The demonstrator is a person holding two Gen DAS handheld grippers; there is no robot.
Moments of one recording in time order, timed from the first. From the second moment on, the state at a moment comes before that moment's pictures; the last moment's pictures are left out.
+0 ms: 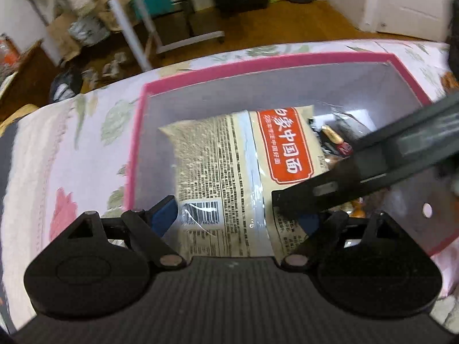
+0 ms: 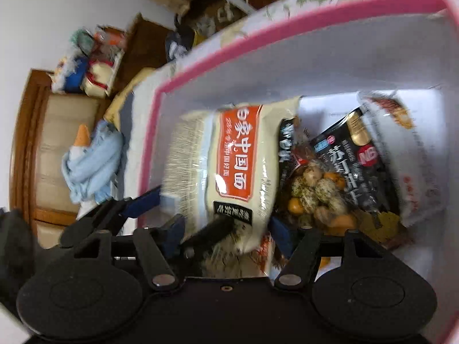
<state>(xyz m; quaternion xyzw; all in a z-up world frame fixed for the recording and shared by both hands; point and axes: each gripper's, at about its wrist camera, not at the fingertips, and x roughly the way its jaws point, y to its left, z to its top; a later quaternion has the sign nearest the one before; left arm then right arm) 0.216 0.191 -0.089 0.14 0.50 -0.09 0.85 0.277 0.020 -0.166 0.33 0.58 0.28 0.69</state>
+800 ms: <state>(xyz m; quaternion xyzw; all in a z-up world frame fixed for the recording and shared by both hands) 0.100 0.060 0.015 0.03 0.46 -0.27 0.85 0.145 -0.199 -0.008 0.02 0.57 0.10 0.82</state>
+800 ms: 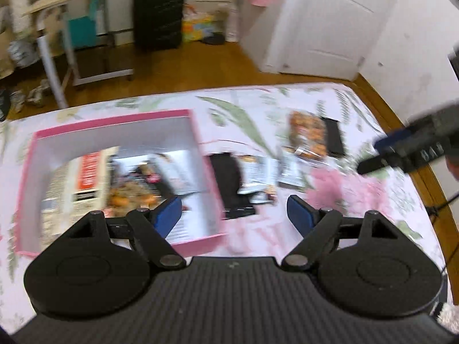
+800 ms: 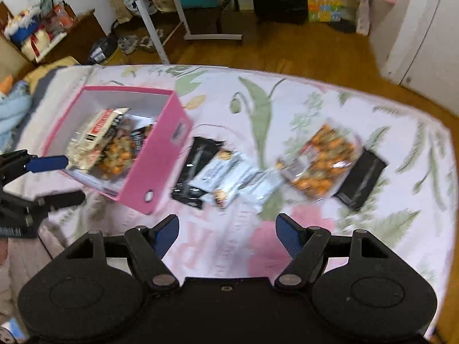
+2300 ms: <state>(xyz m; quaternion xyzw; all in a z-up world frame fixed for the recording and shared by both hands) 0.223 -0.200 -0.157 0.08 0.47 -0.35 0.81 0.245 -0.345 -0.208 0.36 0.55 0.01 0.75</state>
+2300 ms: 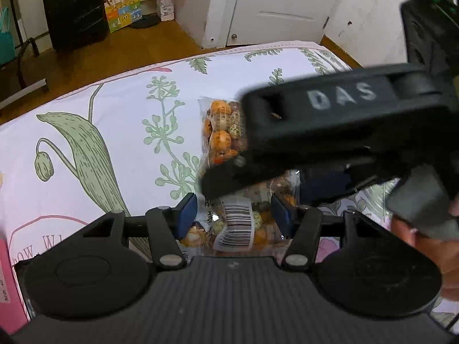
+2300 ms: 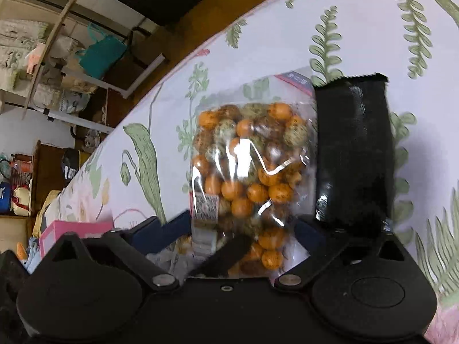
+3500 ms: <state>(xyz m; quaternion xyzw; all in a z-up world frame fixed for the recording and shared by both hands) 0.171 -0.200 -0.146 0.07 0.53 -0.35 0.77 0.159 -0.337 -0.188 0.27 0.45 0.05 0.85</state>
